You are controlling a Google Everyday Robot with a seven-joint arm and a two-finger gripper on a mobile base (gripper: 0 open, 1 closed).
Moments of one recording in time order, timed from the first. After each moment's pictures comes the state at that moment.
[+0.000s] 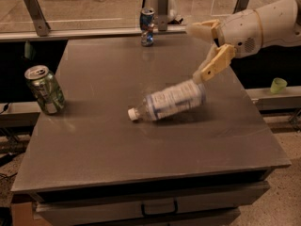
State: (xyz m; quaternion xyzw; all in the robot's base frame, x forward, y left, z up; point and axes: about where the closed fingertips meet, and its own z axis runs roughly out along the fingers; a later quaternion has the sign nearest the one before) arm 0.561 -0.095 0.972 -0.59 0.59 0.34 0.43
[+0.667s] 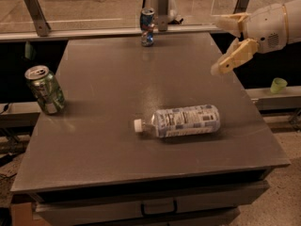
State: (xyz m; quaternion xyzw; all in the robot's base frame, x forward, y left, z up) arm 0.587 -0.153 0.976 -0.56 0.64 0.26 0.46
